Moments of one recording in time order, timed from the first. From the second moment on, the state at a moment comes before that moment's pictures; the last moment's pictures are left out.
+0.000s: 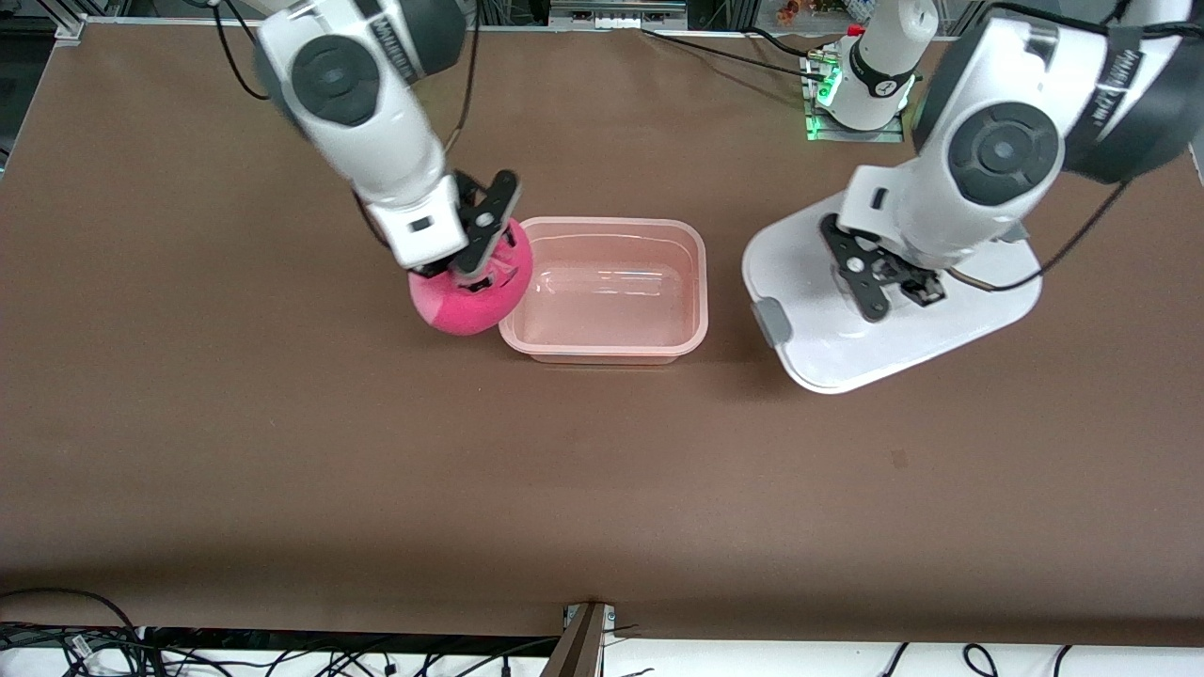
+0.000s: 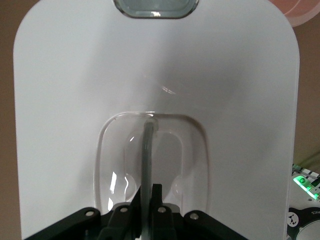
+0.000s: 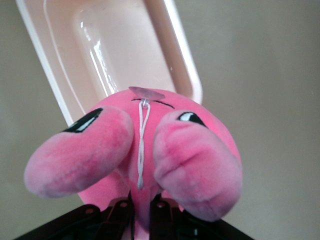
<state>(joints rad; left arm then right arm) -0.14 0.27 -0.18 -1.49 0.20 1.47 0.79 0.33 0.27 0.32 -1.56 -0.07 1.76 -0.58</state>
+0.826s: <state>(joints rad) -0.01 0.34 -0.18 -1.49 0.20 1.58 0.89 0.51 0.41 0.33 -1.55 -0.24 1.79 -0.57</state>
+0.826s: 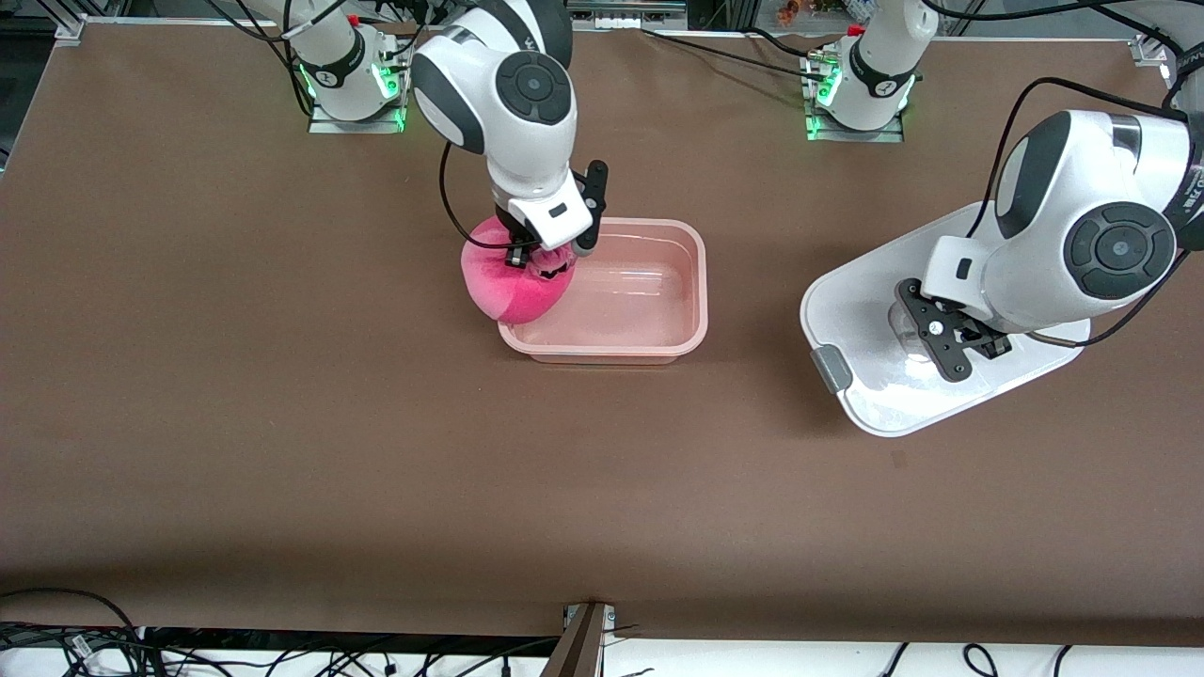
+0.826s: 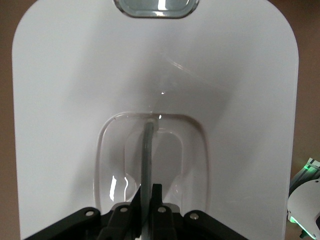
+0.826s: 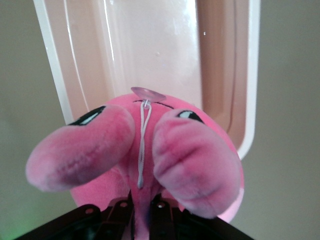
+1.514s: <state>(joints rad) 0.01 0.36 -0.18 -1.49 0.20 1.59 0.89 0.61 0.52 0.32 -1.35 -0.25 1.82 -0.09</state>
